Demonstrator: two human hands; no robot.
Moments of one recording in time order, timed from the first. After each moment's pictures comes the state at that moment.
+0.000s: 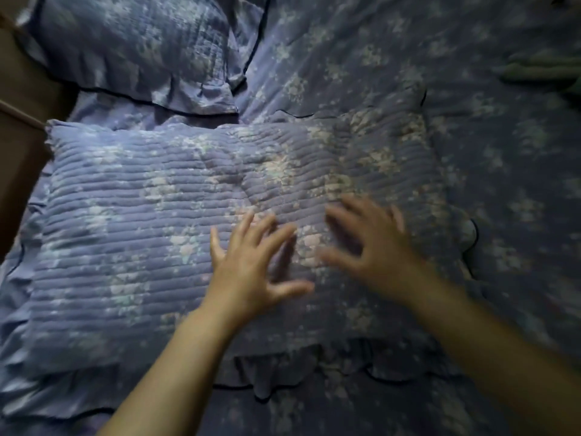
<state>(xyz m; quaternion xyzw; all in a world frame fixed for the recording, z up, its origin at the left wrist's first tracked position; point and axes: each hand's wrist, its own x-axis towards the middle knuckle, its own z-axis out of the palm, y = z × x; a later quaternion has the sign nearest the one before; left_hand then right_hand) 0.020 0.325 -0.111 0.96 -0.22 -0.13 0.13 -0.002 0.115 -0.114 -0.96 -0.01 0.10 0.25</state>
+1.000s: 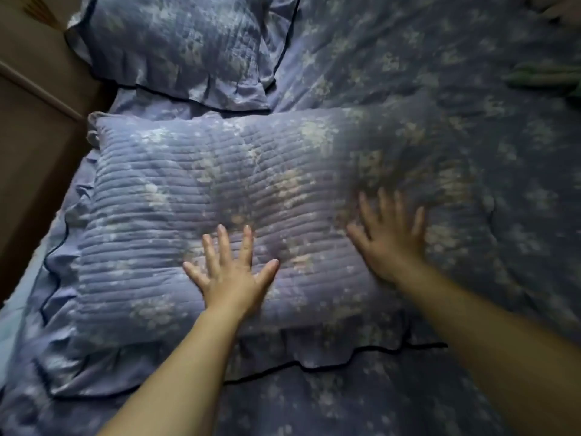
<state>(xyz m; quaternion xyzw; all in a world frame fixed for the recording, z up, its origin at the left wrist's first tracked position) 0.001 0.405 -0.143 0.97 0.04 -0.24 0.05 -0.010 0.163 -0.141 -0.98 0.15 0.12 0.08</state>
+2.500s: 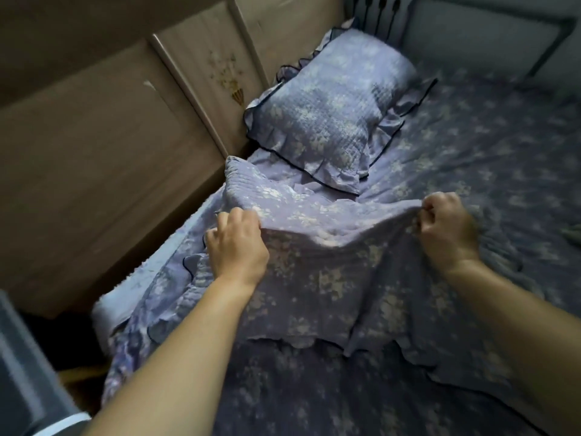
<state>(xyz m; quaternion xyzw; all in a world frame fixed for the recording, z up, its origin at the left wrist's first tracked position) 0.017 0.493 0.040 0.98 0.15 0.05 0.10 0.085 0.212 0.024 -0.97 0.04 -0.11 0.22</state>
